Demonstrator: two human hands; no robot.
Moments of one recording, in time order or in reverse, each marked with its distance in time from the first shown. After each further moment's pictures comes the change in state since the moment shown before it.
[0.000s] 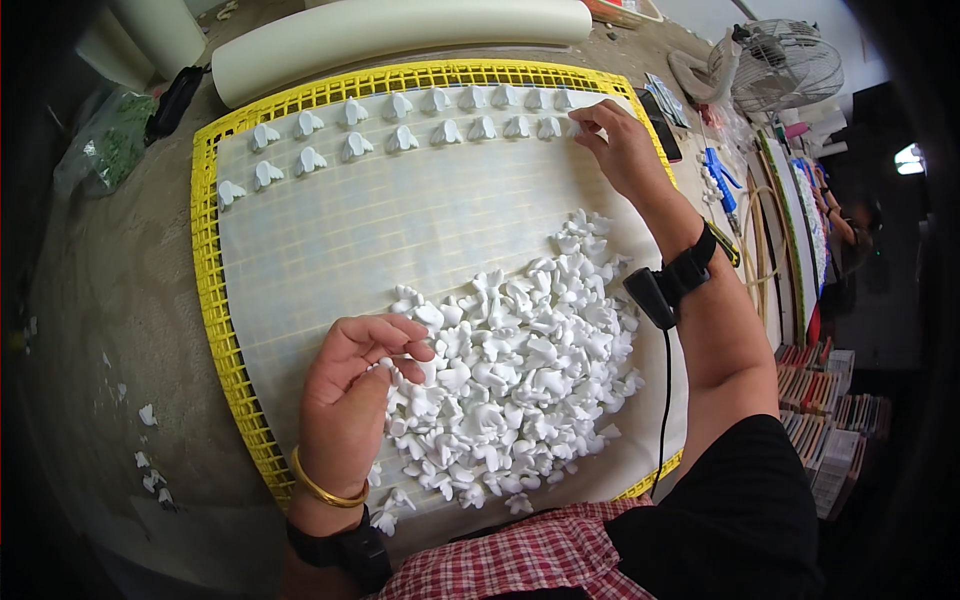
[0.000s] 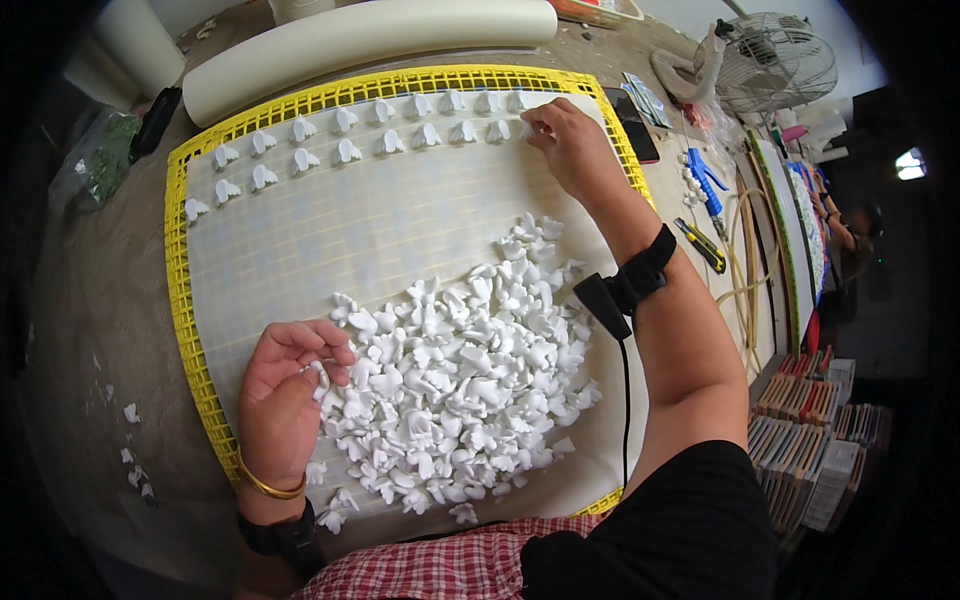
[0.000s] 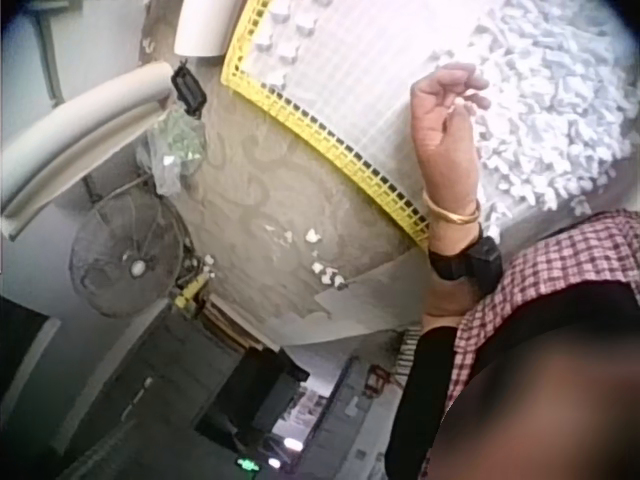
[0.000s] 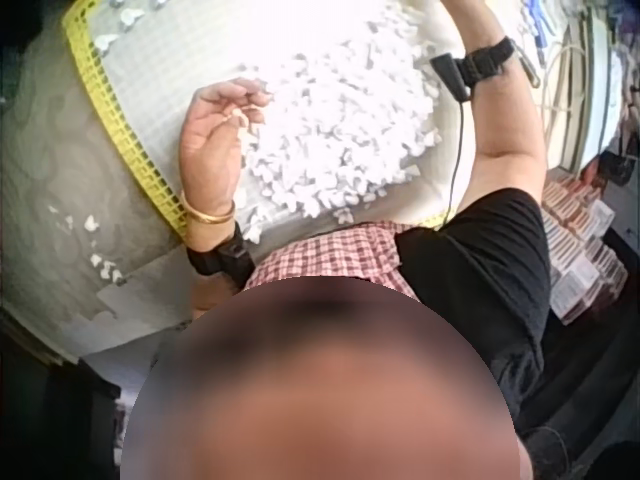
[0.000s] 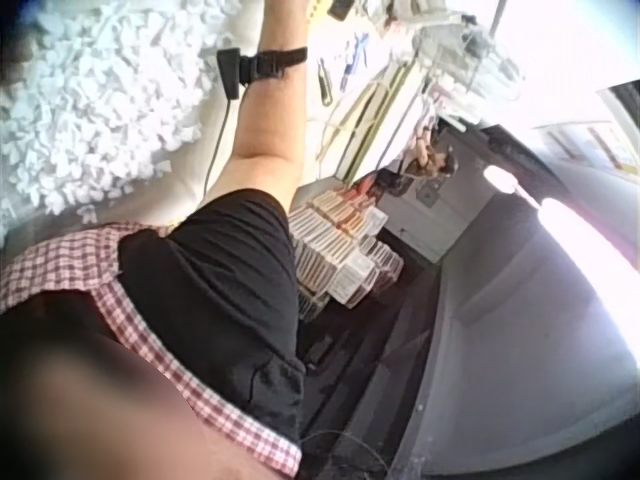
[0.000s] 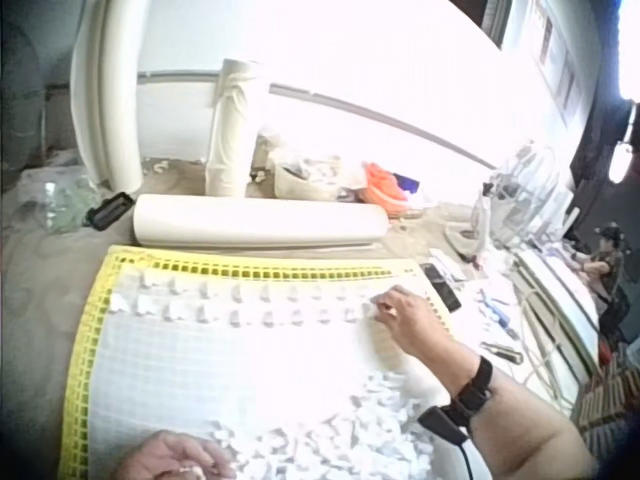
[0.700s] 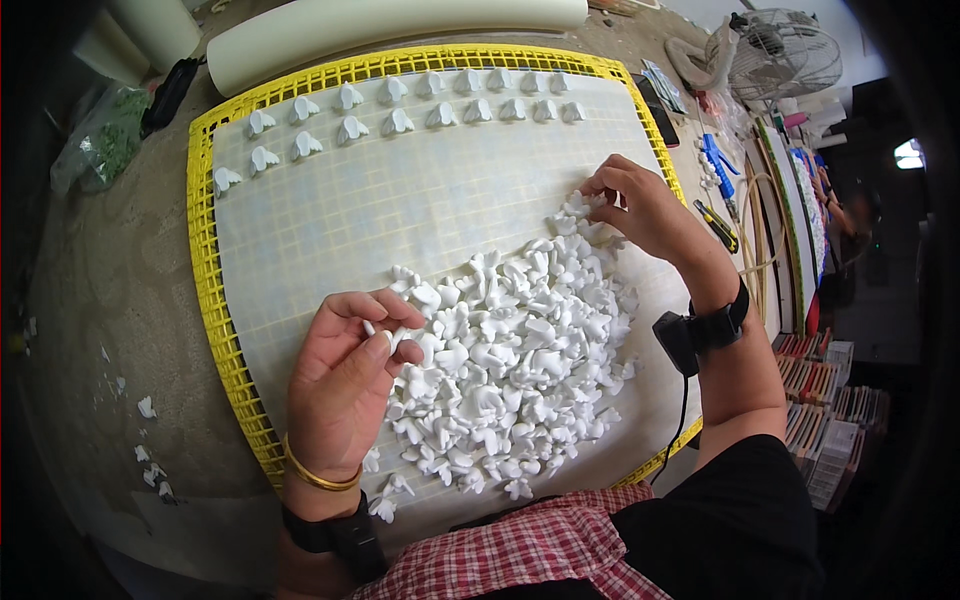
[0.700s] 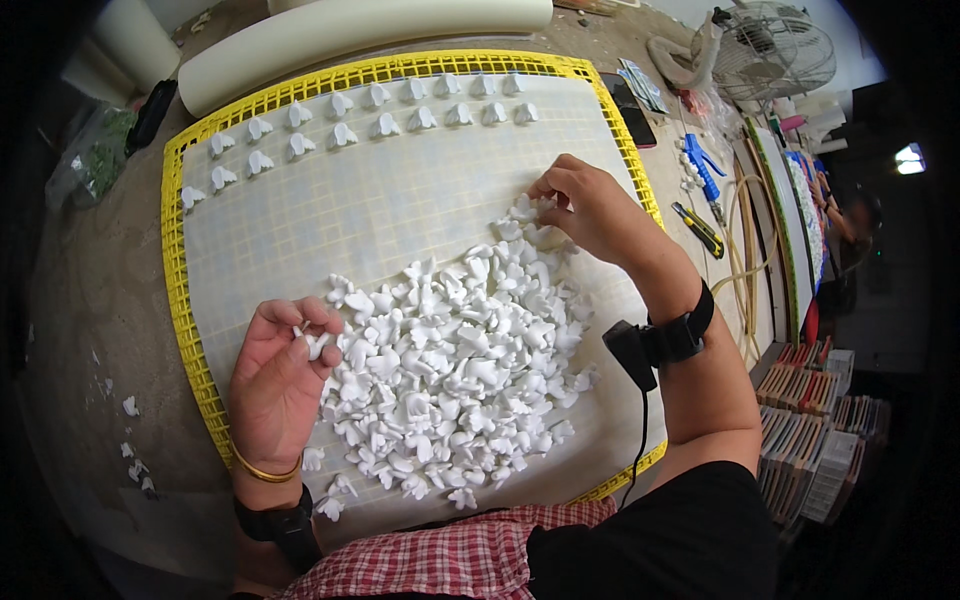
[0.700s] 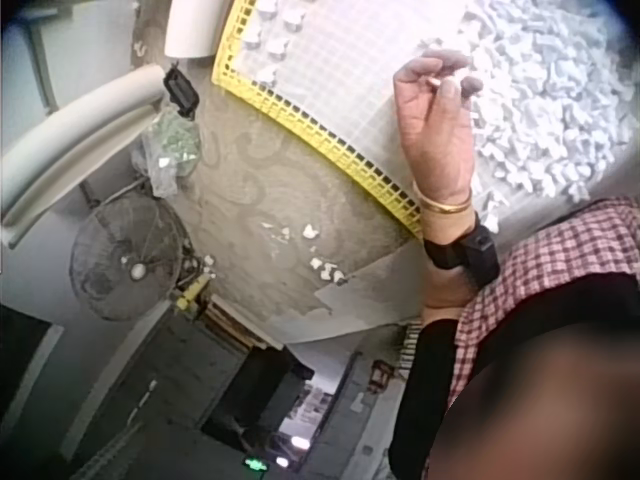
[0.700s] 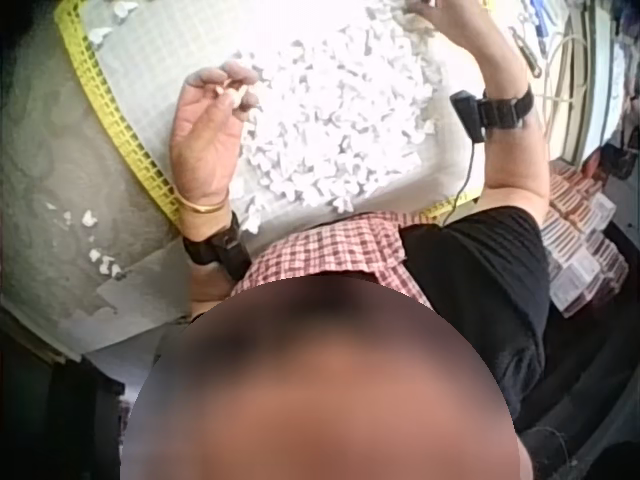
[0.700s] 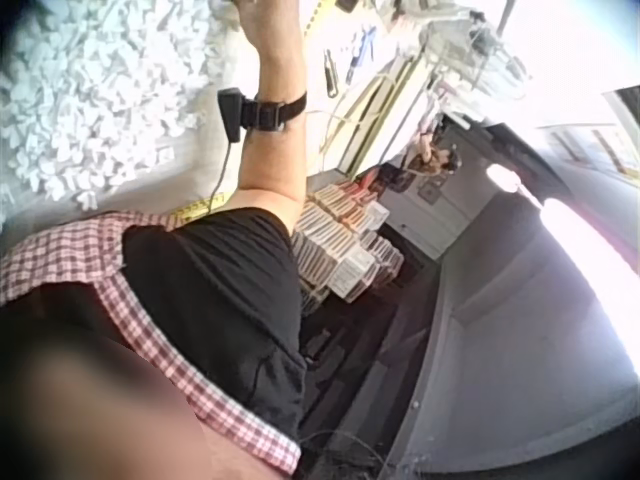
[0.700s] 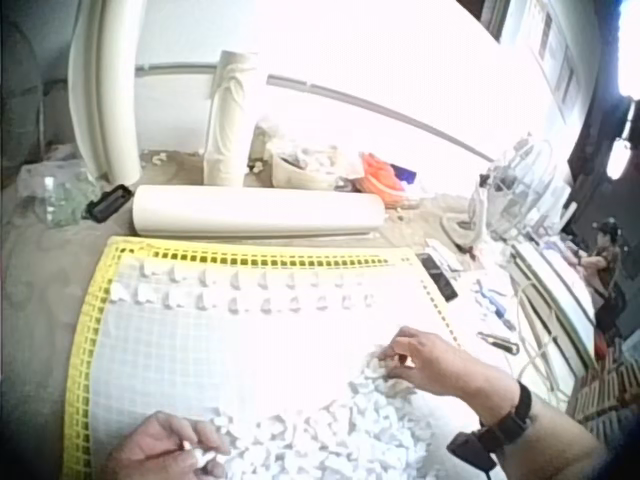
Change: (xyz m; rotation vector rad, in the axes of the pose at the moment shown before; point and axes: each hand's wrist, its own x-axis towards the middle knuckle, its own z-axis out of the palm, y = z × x) left_hand 0.003 0.001 -0.003 -0.339 -0.061 -0.084; right_hand -0.068 -0.045 -0.046 0.081 -0.452 0.081
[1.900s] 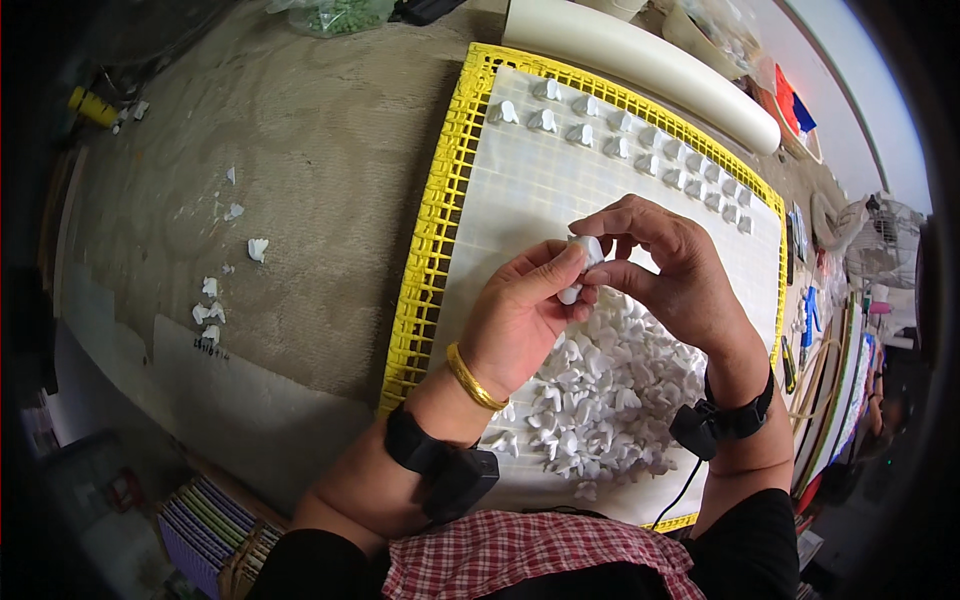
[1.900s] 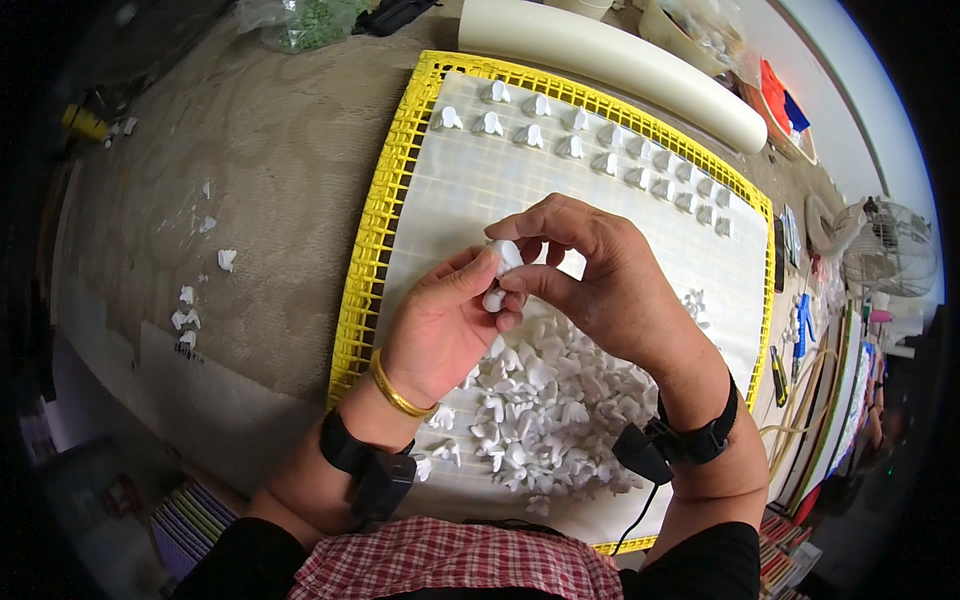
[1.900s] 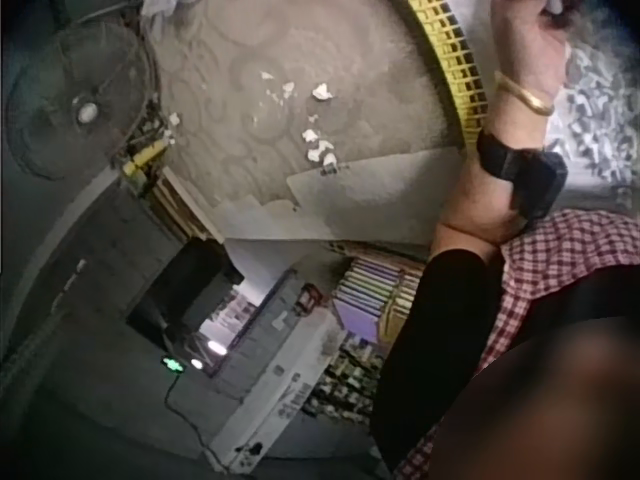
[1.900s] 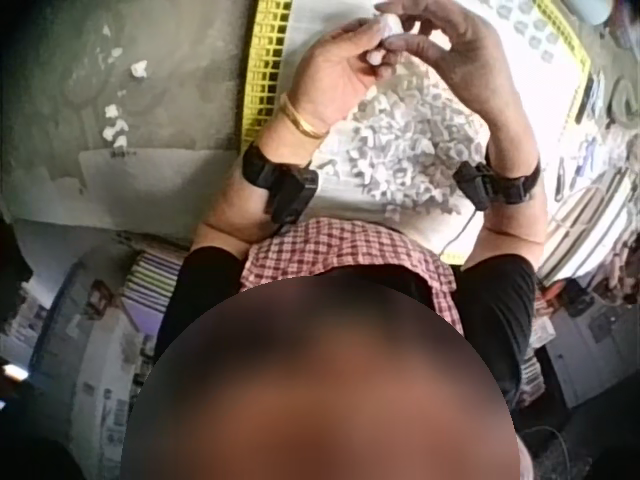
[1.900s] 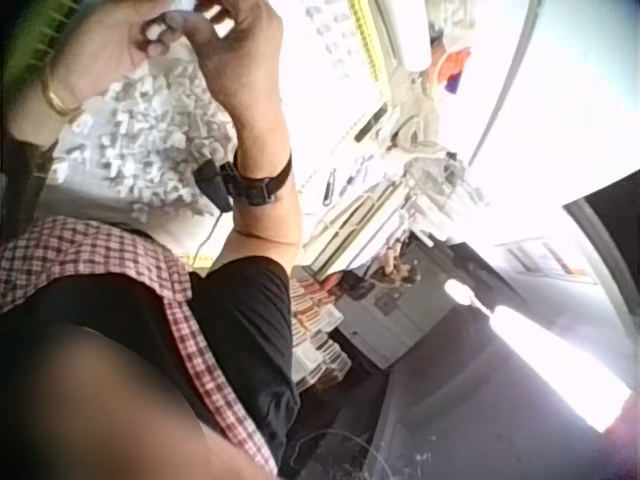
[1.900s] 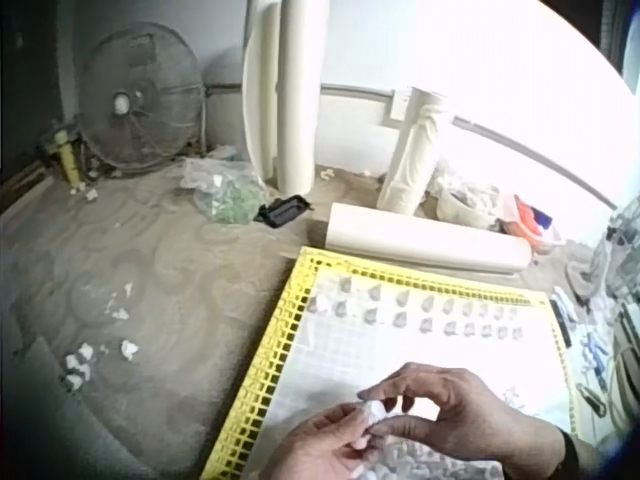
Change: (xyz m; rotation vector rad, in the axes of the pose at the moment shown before) left_hand -0.007 0.015 -0.026 -0.411 0.139 0.058; right_hand 0.056 -0.217 0.051 0.520 -0.137 -0.550
